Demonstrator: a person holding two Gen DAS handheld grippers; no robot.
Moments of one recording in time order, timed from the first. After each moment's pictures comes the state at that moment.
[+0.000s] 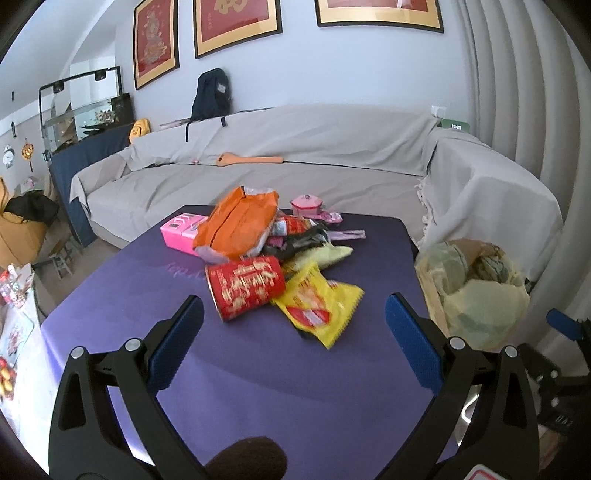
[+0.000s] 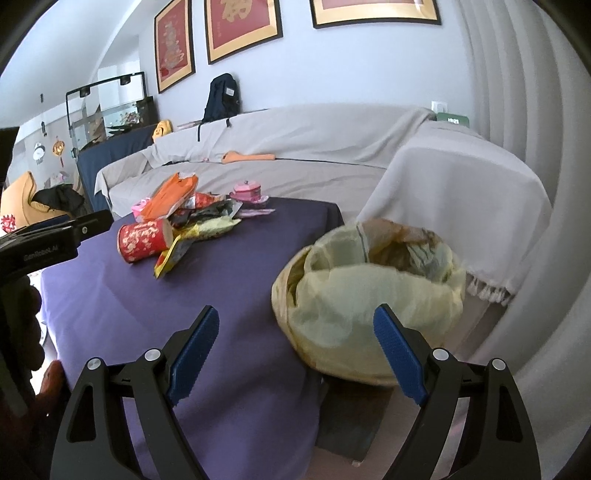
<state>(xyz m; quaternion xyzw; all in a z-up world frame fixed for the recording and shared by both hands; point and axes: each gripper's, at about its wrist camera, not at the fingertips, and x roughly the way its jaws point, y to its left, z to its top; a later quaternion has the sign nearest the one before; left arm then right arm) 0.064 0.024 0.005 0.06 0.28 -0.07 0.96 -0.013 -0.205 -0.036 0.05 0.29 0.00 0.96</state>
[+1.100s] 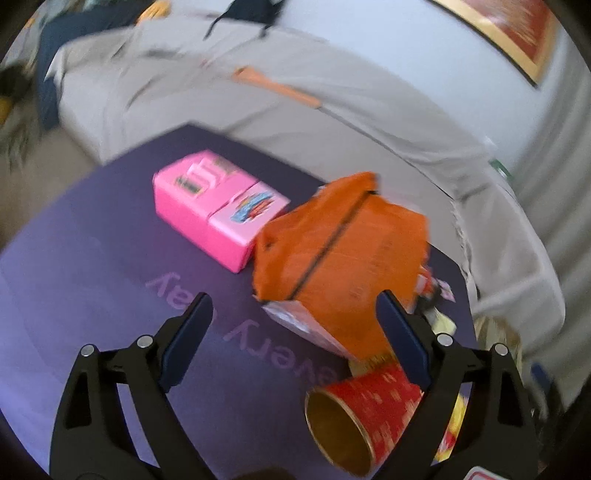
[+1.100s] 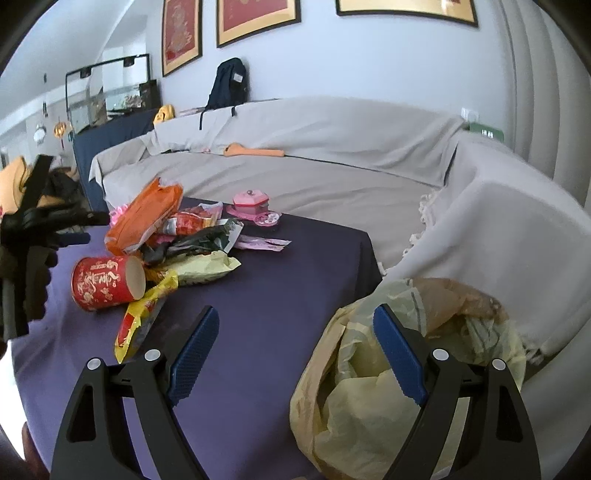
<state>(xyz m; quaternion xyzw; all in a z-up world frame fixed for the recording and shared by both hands) 0.296 0.179 -0.060 -0.14 0.44 -0.10 0.88 0.124 -0.165 -0.039 0.01 0.30 0.01 0.95</state>
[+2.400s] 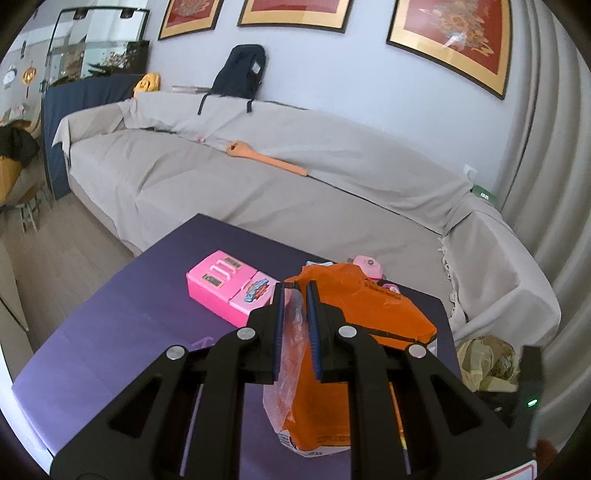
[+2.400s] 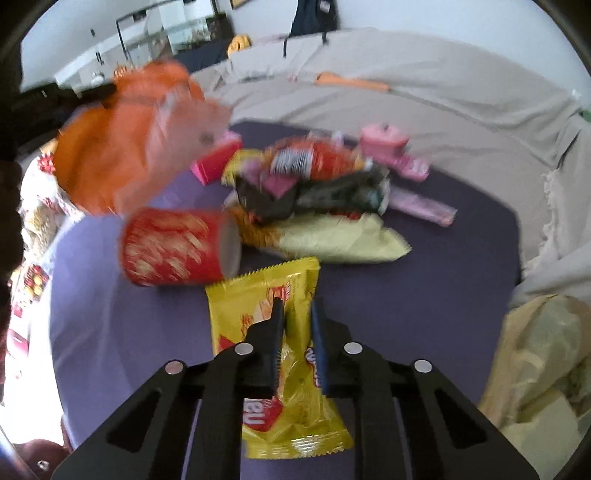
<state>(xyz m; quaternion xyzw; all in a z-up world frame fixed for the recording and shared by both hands) 0.229 0.181 0.050 -0.08 0.31 -0.10 0.94 0.192 -0.077 -0.059 0.00 0.42 0.17 0.89</state>
